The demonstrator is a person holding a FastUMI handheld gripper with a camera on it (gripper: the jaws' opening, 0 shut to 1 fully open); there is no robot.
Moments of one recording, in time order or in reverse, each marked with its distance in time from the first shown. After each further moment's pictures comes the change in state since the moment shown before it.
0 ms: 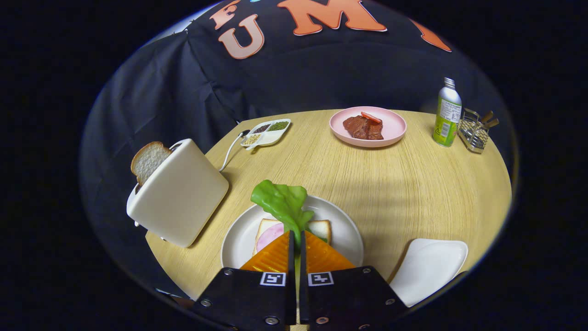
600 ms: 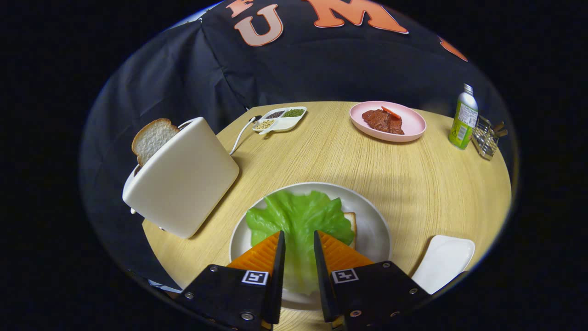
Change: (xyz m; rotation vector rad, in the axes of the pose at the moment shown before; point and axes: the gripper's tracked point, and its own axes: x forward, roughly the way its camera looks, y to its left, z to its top) arm 0.012 0.010 -0.008 -0.096 0.038 -0.033
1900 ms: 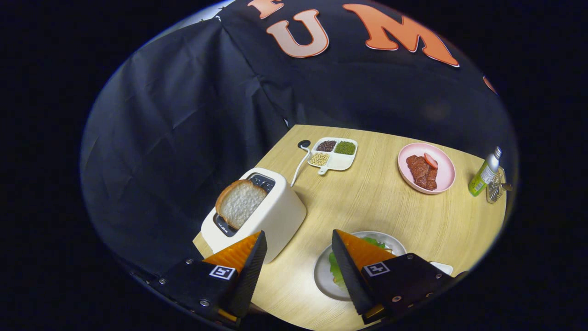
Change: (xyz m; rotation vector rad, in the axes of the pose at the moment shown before) arm -0.077 0.132 0.136 -0.010 0.072 0.197
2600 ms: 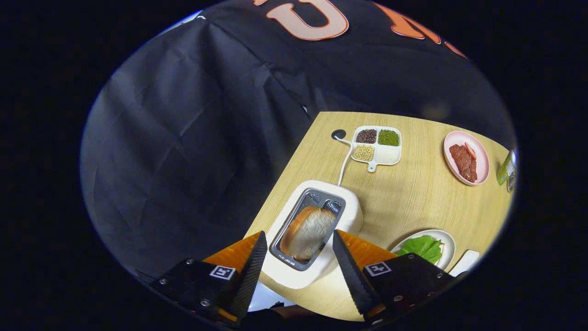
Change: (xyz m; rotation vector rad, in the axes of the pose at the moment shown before) arm 0.054 0.103 0.041 0.113 0.132 0.056
